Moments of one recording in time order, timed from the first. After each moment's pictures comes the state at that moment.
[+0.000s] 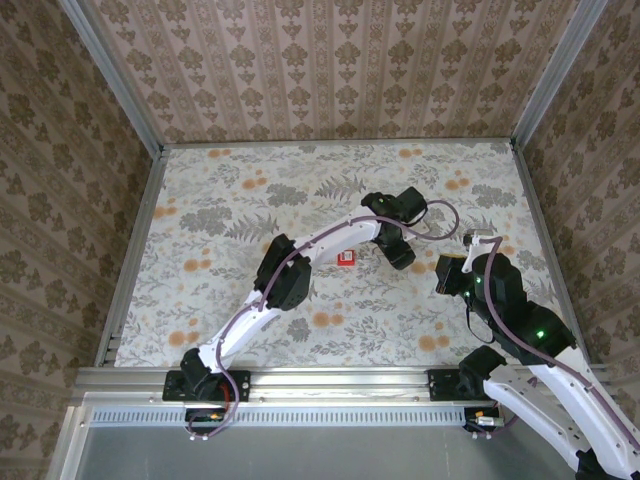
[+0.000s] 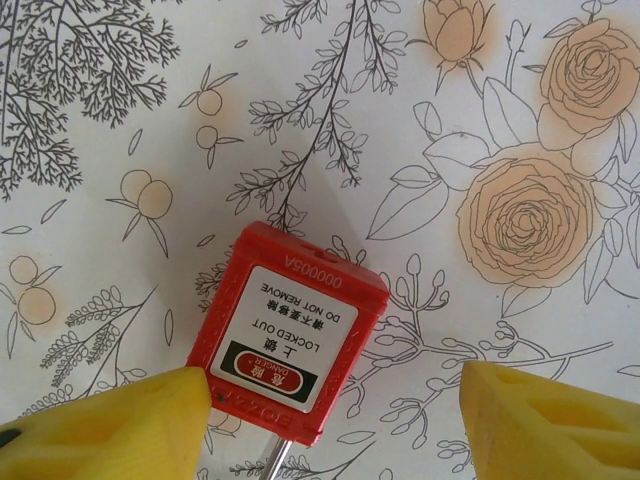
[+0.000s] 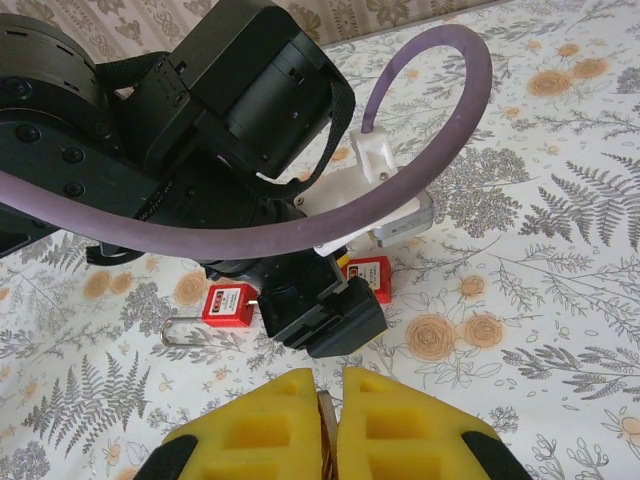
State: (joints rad) left arm -1.00 2.58 2.44 -1.10 0.07 0.14; right arm 0.51 0.50 0.74 -0.75 0.26 0.49
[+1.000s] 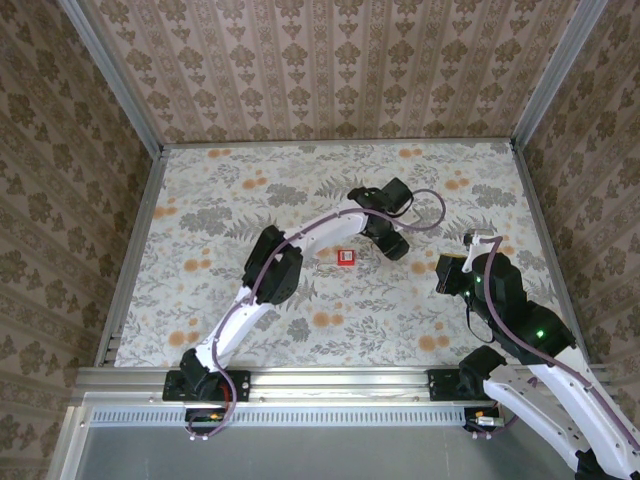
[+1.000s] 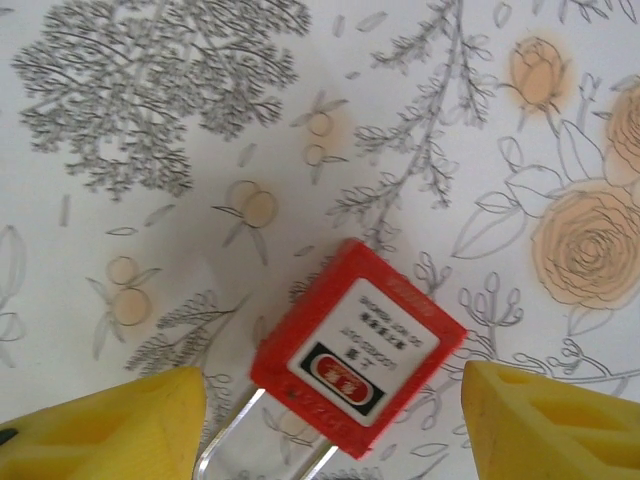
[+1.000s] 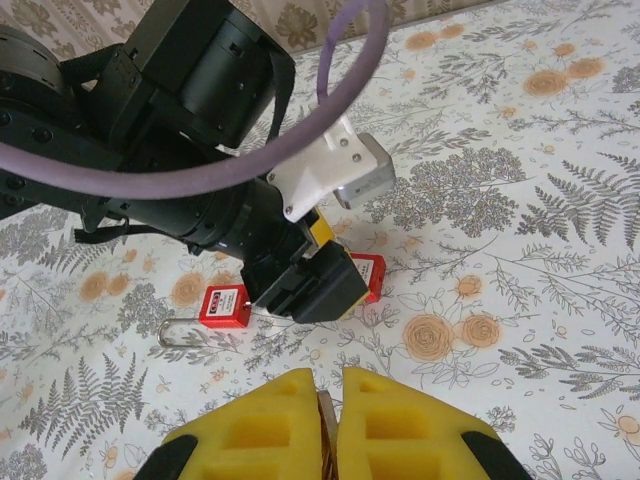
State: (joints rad) left arm -0.93 2.49 2.26 -0.92 0.14 0.13; right arm 0.51 0.51 0.74 -0.75 0.26 0.49
